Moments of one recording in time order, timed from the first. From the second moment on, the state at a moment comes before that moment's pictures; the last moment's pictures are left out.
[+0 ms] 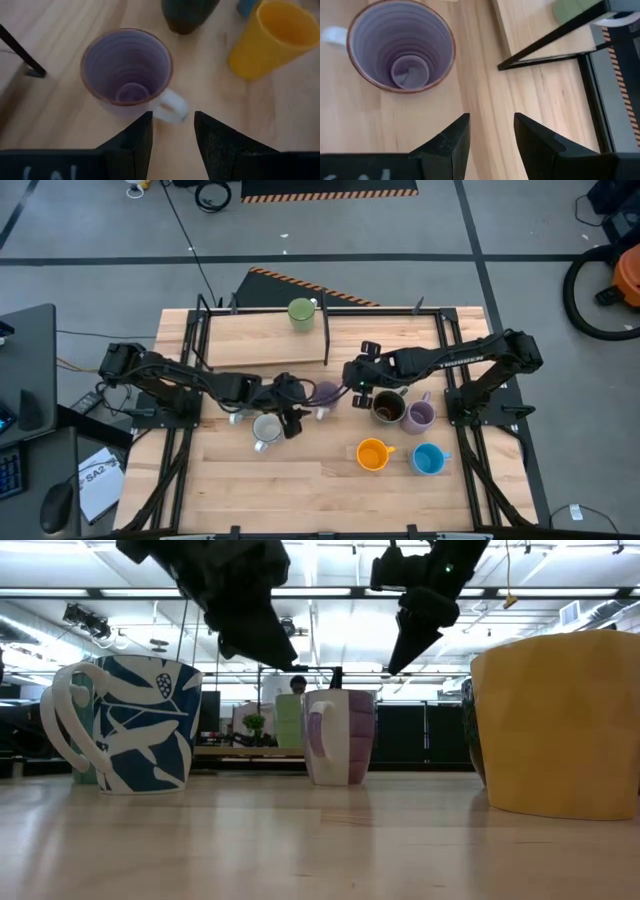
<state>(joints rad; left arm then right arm) -0.16 1.50 0.94 -0.18 -0.21 -0.37 0.04 1.54 1.19 -0.72 0.42 0.05</state>
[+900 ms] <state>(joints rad) -0.13 1.79 1.28 -0.32 -0.29 -0.26 0.31 1.37 1.19 -0.94 0.57 0.34</state>
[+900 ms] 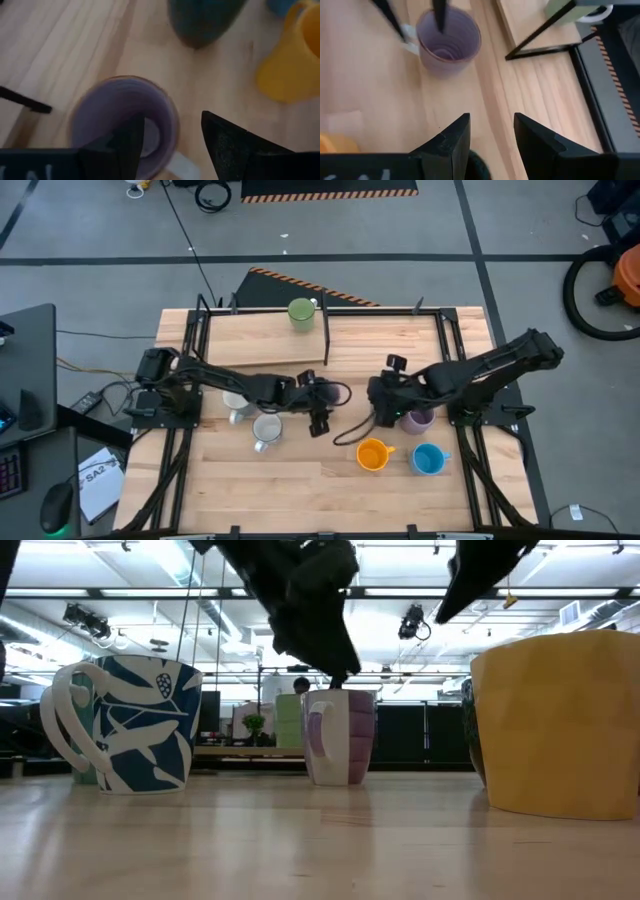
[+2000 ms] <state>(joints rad) -0.02 1.84 1.29 -0.42 0.03 0.08 0.40 1.37 1.19 -0.87 0.60 0.44</state>
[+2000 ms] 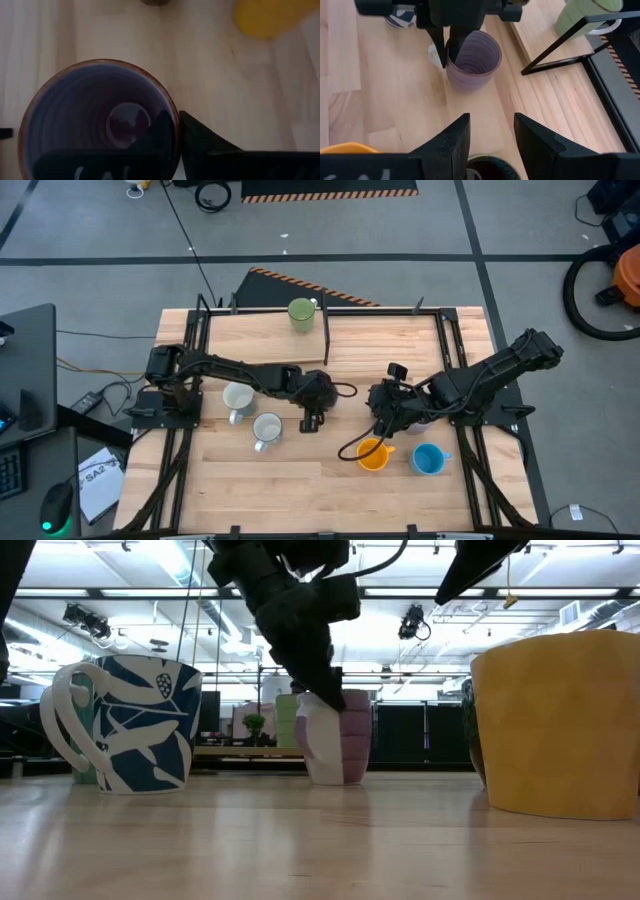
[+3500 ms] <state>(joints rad) -0.03 1.79 1.29 -0.65 0.20 0.71 0.40 1.37 1.19 -0.80 0.58 0.41</state>
